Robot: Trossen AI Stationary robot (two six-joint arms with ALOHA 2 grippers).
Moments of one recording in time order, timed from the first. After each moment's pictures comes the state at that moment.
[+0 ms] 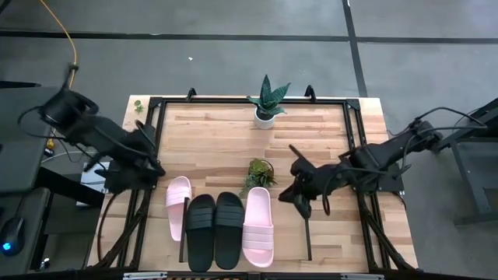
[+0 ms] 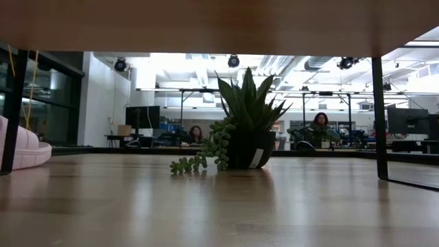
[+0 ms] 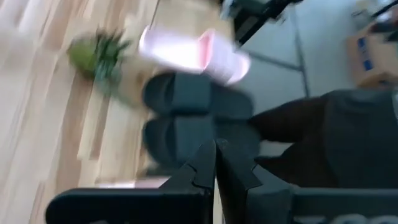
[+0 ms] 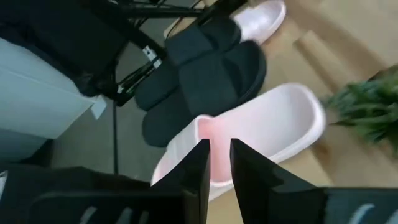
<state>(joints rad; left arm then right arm) -0.39 1.28 2.08 -1.57 -0.07 -0.65 0.46 1.36 1.41 -0.64 0.16 0.93</state>
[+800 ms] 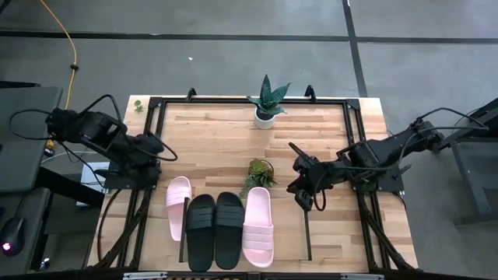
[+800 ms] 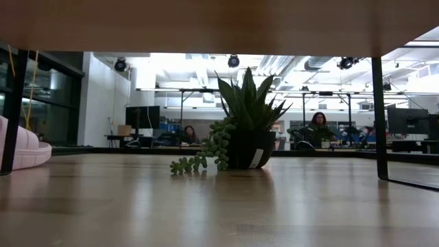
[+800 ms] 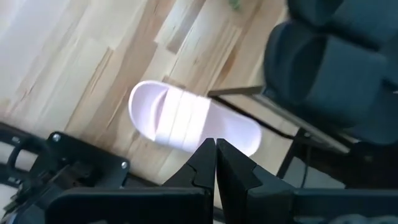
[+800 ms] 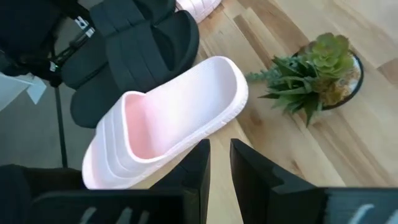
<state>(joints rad) -0.27 0.96 1.37 -1.57 -0.02 -0.93 0.41 1.35 1.41 -0.87 0.18 0.90</state>
